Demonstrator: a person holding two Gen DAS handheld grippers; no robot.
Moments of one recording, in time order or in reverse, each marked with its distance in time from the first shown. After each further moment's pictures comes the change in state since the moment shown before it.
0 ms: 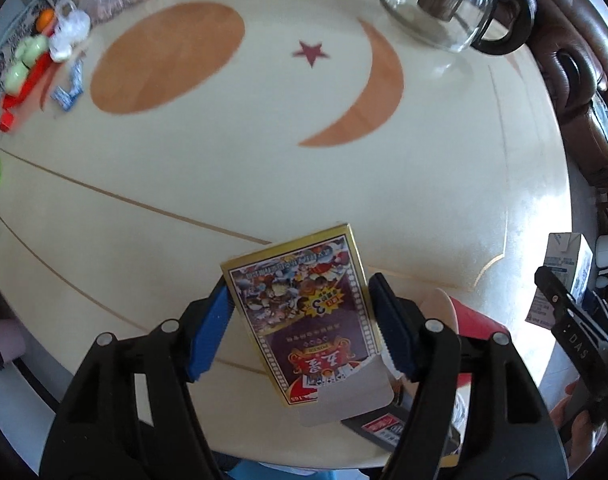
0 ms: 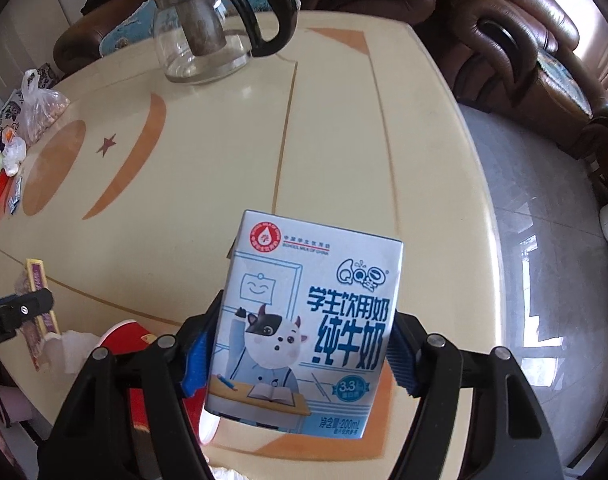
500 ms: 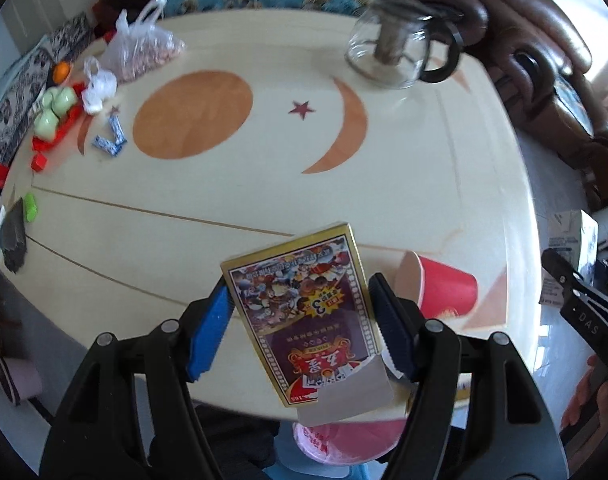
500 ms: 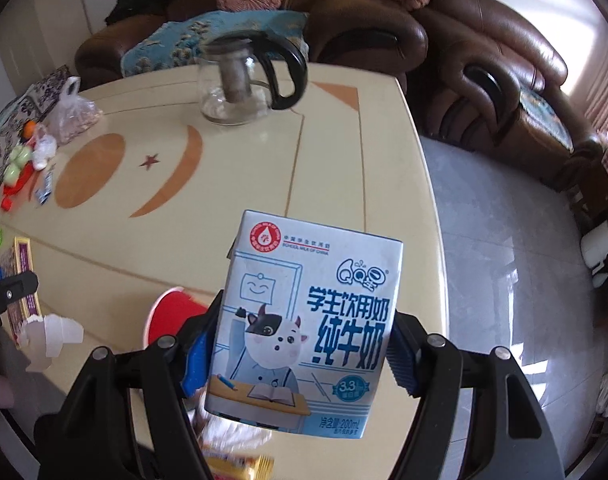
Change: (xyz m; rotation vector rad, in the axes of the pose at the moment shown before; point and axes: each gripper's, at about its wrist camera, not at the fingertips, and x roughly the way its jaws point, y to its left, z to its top) left arm -0.092 0.012 -0.025 0.129 -0.170 -0.002; right arm -0.108 0.018 -0.034 -0.069 -0.124 -0.037
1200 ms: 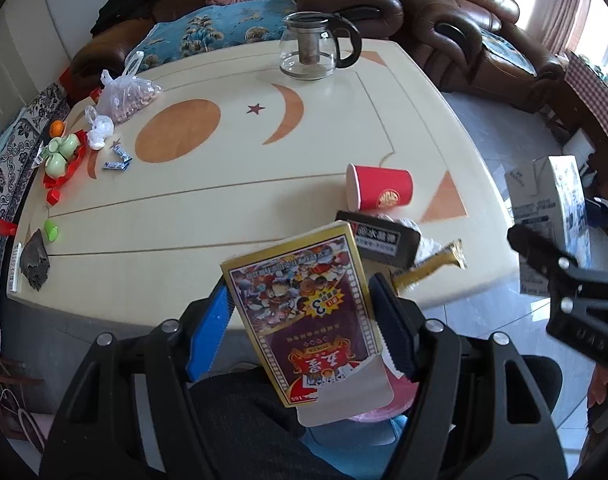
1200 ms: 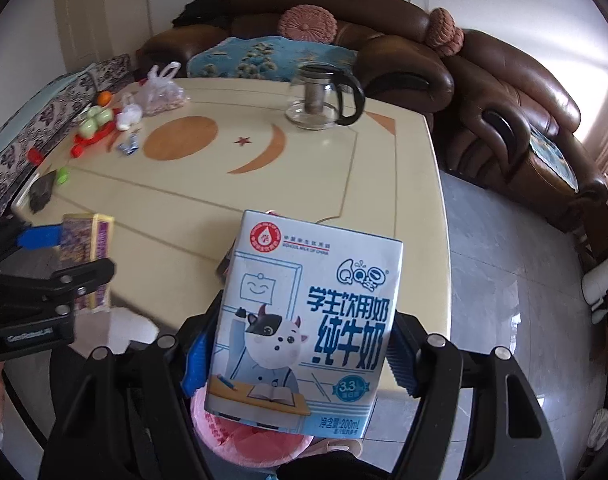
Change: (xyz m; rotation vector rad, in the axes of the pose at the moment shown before) left arm -0.090 -0.018 -0.135 0.234 -0.123 -0.039; right arm -0.143 0.061 -0.130 -0.142 -0.120 0.072
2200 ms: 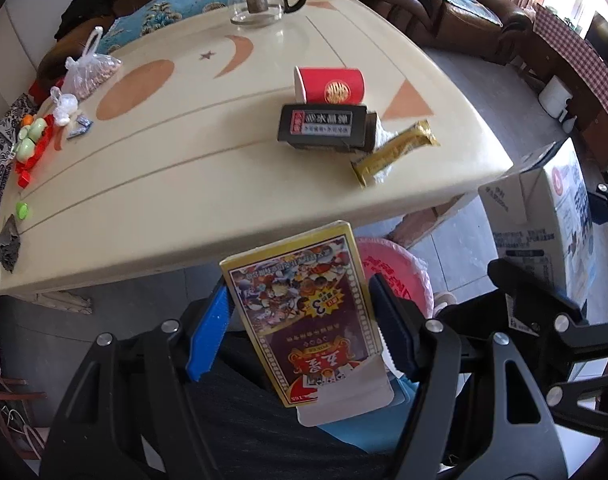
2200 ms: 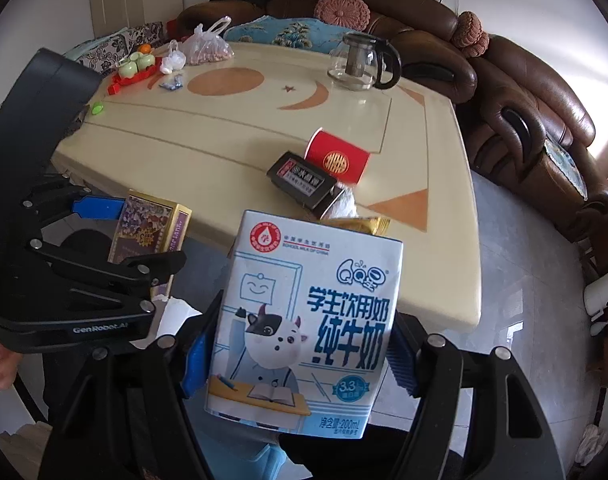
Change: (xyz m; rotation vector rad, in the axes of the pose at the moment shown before) left arm 0.038 -0.038 -0.102 0.122 0.073 -0.064; right arm -0.005 0.046 -0.118 -0.096 0.042 0.021
